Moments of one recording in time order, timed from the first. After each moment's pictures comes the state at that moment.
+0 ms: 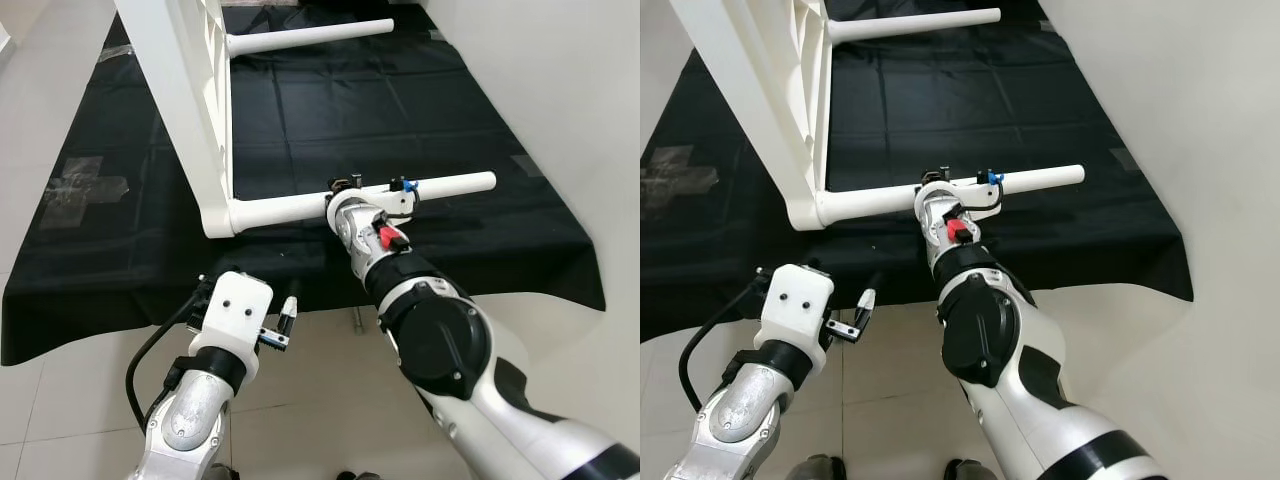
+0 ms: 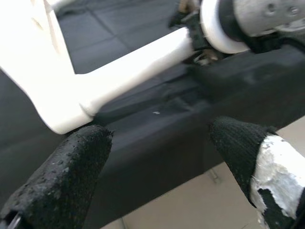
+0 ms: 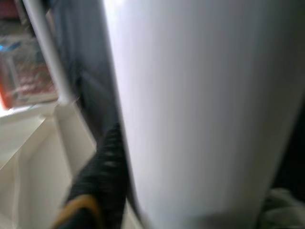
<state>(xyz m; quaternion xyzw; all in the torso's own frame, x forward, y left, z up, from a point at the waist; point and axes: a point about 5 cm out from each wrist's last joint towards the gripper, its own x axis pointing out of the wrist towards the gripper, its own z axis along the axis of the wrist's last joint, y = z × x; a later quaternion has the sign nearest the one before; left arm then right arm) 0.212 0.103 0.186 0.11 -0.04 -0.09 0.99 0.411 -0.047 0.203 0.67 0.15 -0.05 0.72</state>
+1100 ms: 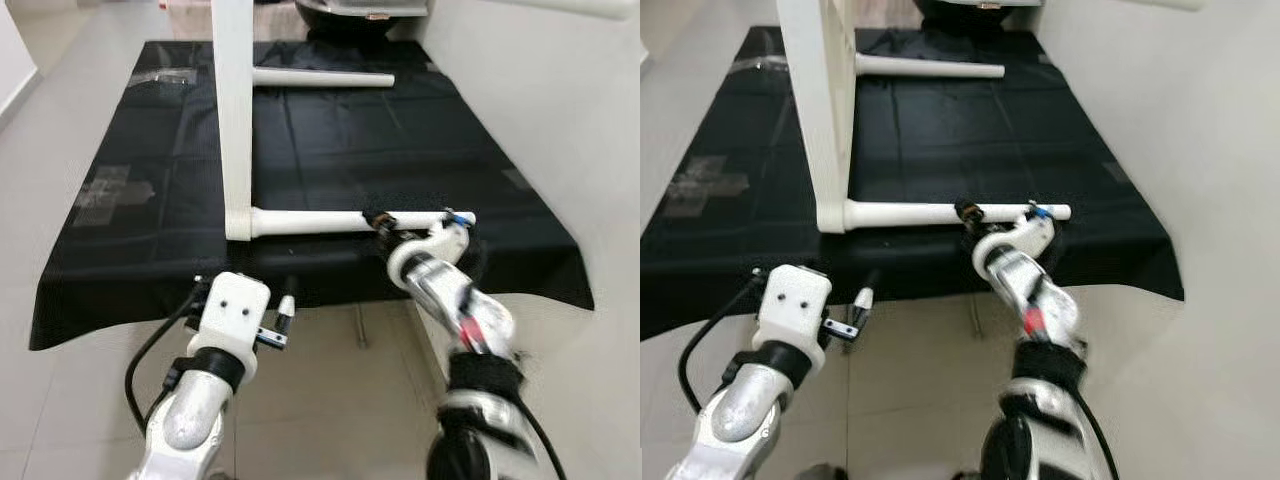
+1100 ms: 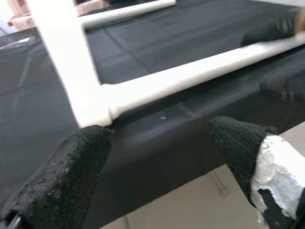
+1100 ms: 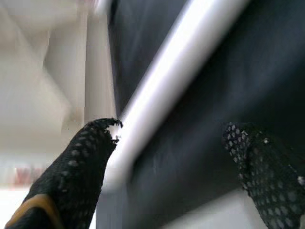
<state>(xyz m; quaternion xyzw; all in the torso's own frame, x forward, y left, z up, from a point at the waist) 0.217 0.103 0.186 0.11 -0.05 -0.09 0.99 0.322 -0.130 0.155 0.51 0.18 0.14 0.83</state>
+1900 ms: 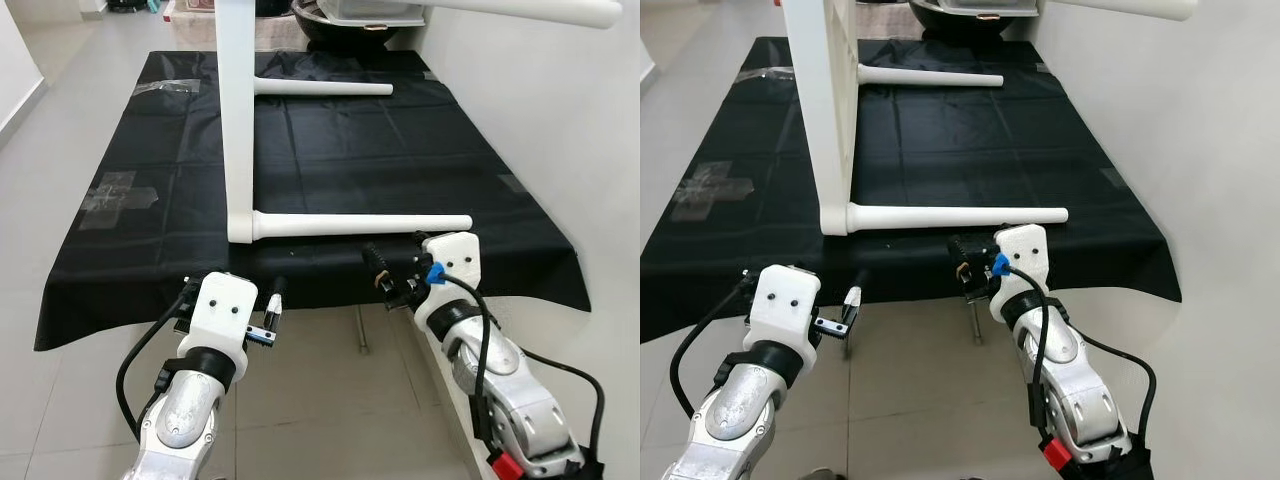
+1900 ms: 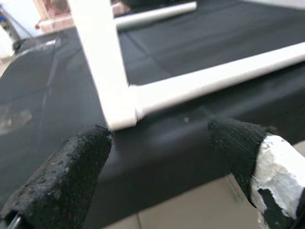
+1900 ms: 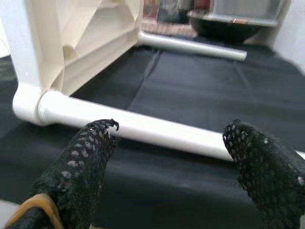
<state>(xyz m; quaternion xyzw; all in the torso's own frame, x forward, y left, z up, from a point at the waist) 0.216 0.115 0.181 0.10 -0.04 -0.05 0.99 0.277 -0.139 0.177 -0.05 -0.05 0.14 0.99</state>
